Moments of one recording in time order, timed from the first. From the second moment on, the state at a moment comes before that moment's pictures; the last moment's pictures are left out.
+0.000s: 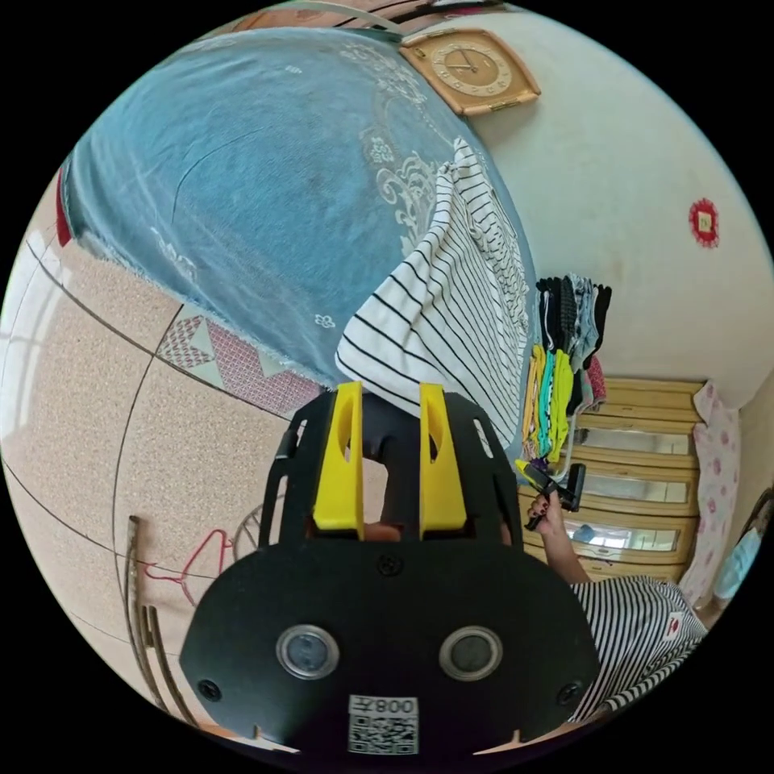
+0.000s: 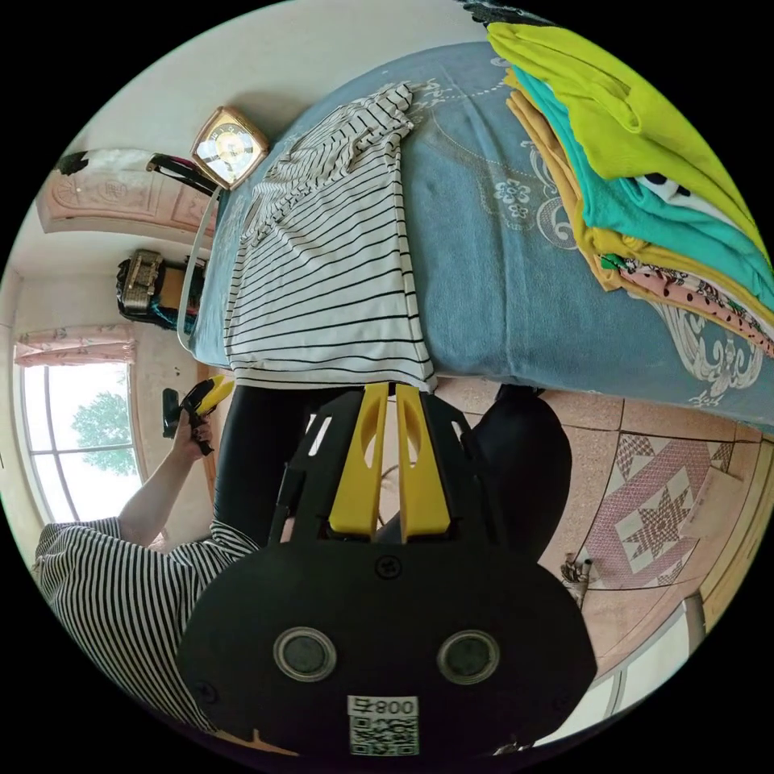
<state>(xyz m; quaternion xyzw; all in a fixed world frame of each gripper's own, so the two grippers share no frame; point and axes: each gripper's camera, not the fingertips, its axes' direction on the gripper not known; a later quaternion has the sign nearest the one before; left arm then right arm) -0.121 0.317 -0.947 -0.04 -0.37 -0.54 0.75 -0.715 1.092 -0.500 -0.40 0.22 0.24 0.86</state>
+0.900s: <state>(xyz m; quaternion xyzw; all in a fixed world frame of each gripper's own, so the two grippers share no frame) -0.055 0.379 -1.019 0.02 -0.28 -0.57 0.77 -0.664 1.133 -0.558 -0.45 0.20 0.28 0.83</state>
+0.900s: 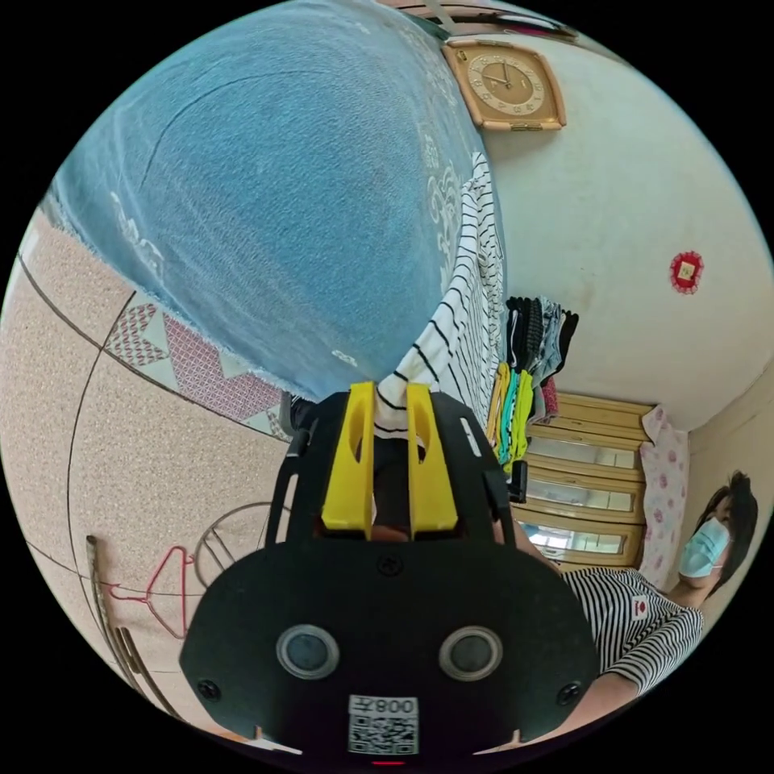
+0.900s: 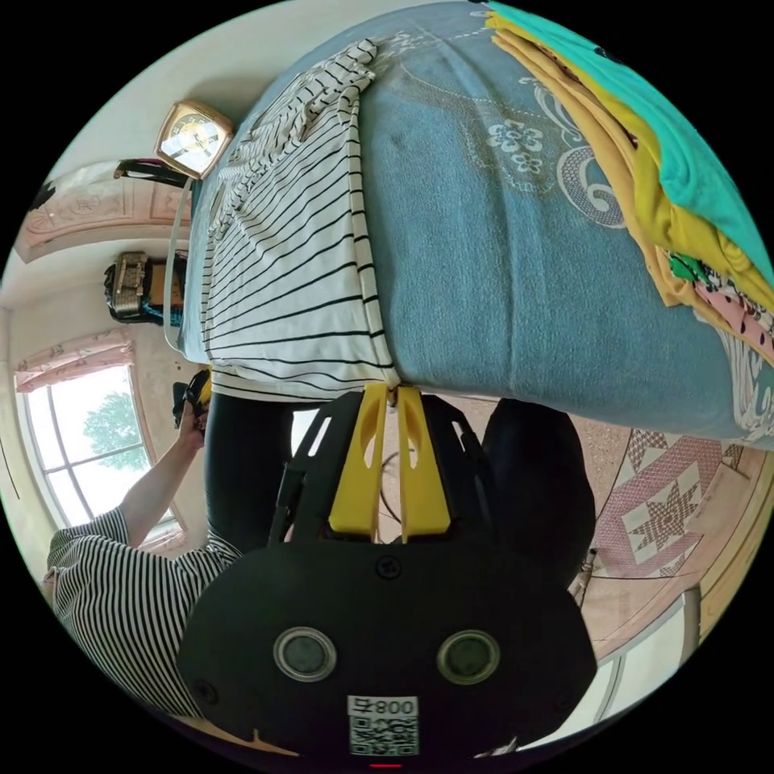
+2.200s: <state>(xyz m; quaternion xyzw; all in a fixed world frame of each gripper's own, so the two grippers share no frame) 0.144 0.267 -0.989 0.12 -0.19 -0.38 0.90 -0.723 1.048 -0.796 -0.29 0.02 0.18 0.94</state>
